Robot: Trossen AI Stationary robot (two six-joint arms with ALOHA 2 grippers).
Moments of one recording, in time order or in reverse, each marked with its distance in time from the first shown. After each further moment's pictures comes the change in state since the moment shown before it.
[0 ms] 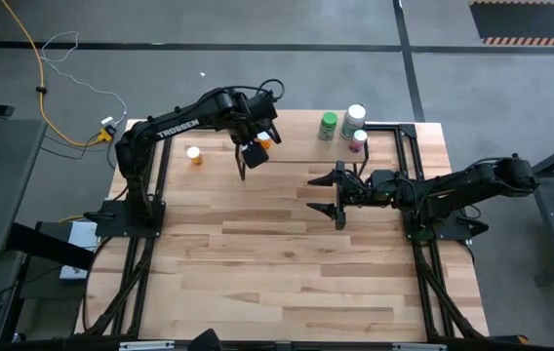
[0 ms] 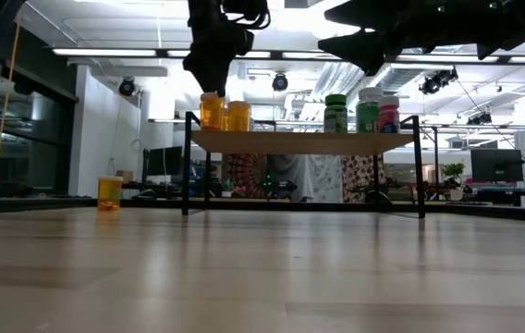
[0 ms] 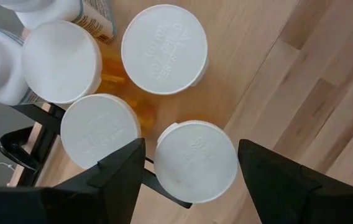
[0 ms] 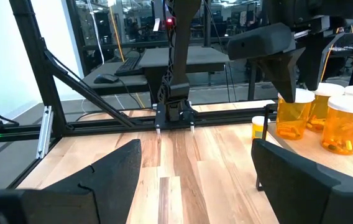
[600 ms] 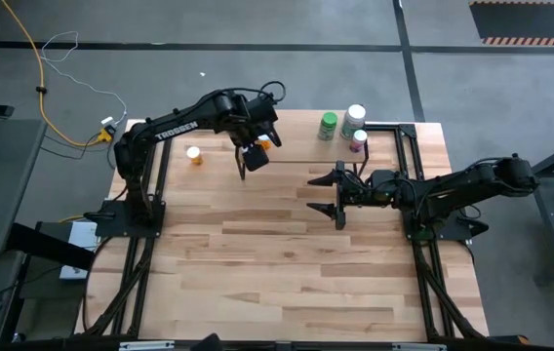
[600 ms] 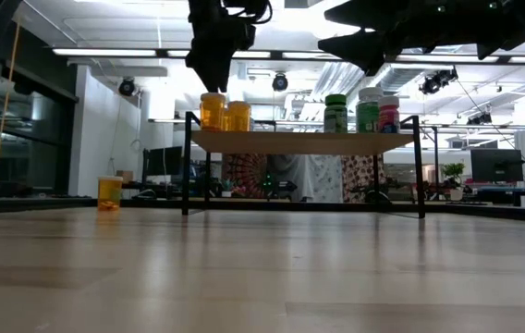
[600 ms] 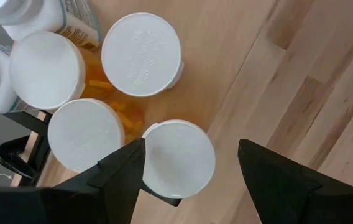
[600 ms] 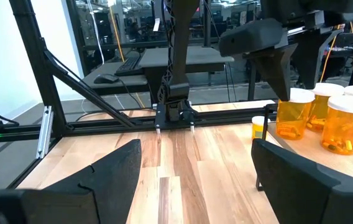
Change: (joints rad) left arm -0.023 -0.013 0.000 0.009 0.007 0.017; right arm 0.000 0.000 0.000 0.000 0.000 0.000
